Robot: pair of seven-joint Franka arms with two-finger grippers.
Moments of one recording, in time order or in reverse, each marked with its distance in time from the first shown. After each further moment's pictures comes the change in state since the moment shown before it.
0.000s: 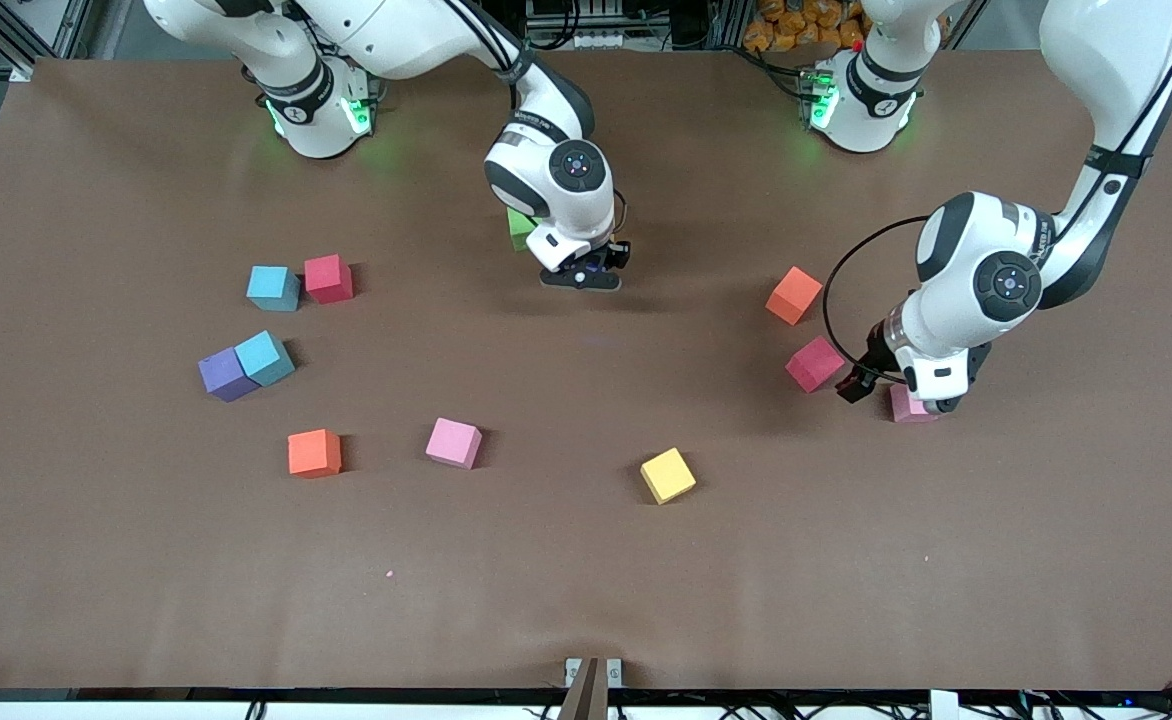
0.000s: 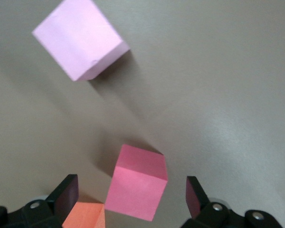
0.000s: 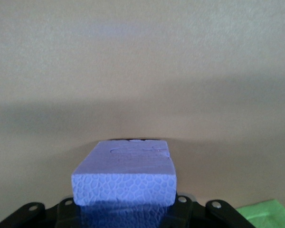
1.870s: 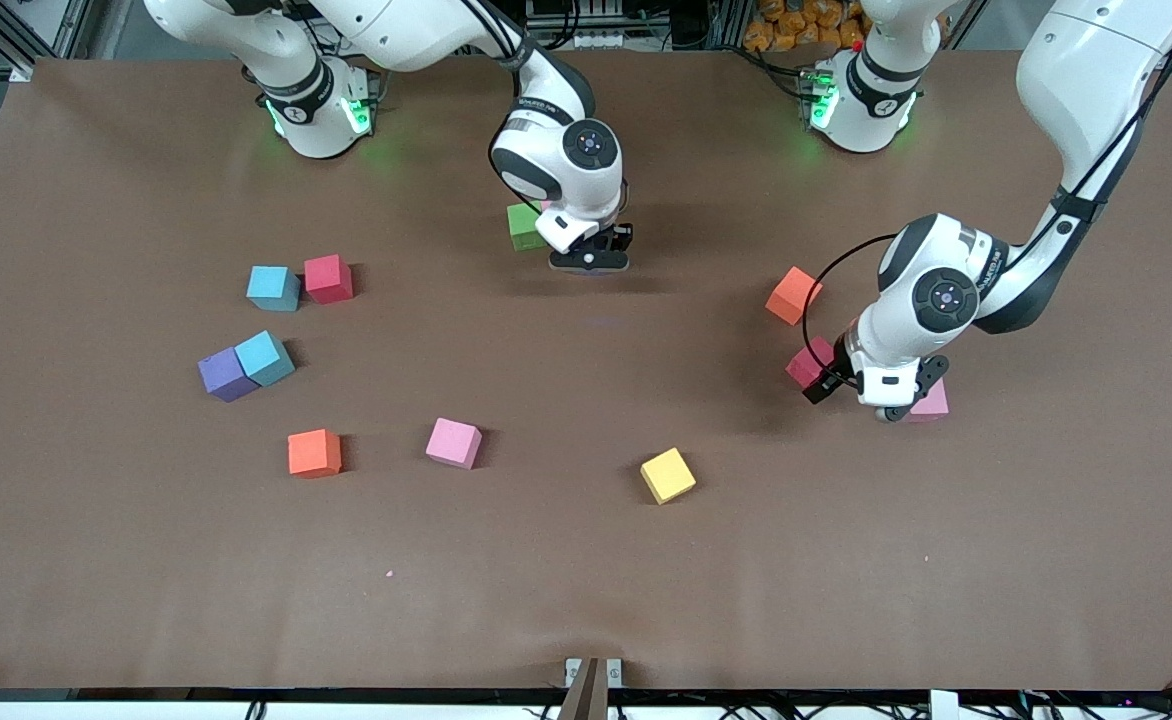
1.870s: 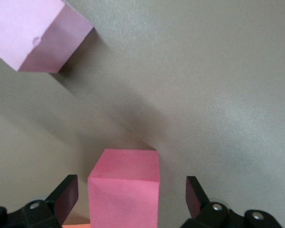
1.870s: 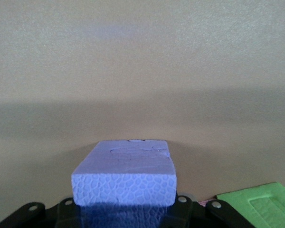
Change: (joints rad) left arm -0.041 0.116 -0.012 0.004 0.180 0.032 -0.042; right arm 0.004 0.000 0.038 -0.036 -0.071 -0.001 0.036
